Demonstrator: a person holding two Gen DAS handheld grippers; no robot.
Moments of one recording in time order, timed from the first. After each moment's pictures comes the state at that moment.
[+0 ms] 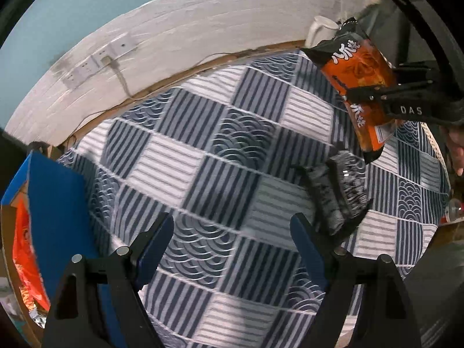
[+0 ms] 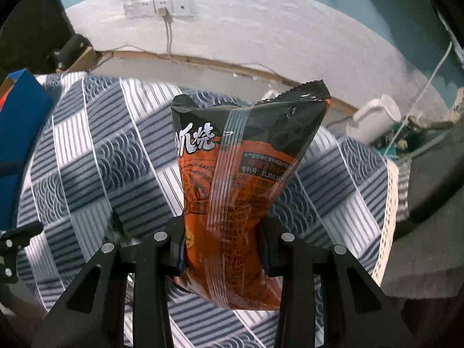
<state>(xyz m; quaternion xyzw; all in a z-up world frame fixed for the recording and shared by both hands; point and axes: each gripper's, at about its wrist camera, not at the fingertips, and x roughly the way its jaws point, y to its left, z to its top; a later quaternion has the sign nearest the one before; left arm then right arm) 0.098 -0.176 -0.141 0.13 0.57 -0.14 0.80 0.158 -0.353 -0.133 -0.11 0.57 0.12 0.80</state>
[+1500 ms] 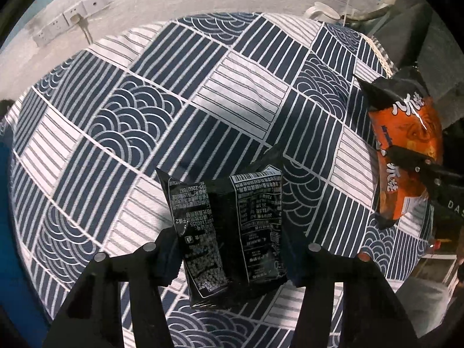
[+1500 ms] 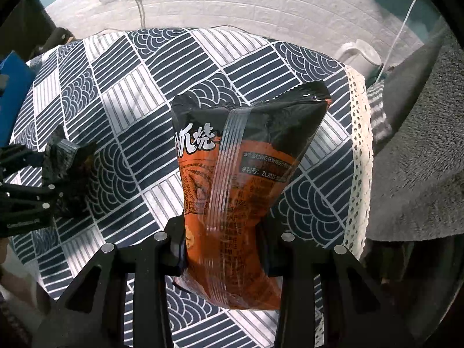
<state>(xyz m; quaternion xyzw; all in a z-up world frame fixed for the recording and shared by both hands) 0.103 -0.268 -0.208 0.03 0.63 -0.15 0.76 0.106 -0.454 -0.156 -0.08 0.62 0.09 0.78</state>
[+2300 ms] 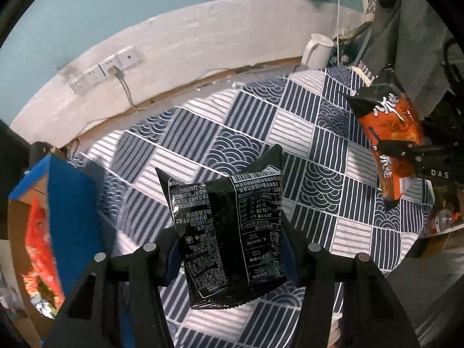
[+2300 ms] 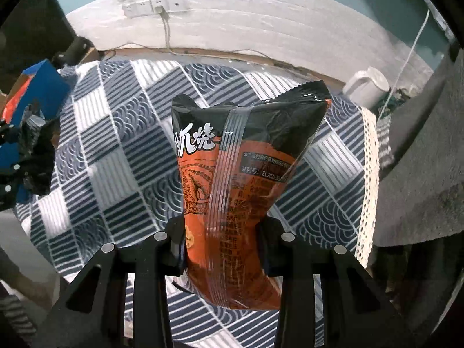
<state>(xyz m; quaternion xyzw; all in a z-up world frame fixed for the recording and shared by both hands) 0.076 -0.166 -0.095 0.11 0.54 -0.14 0.83 0.093 -0.389 -0.098 -0.08 0.59 0.12 0.80</state>
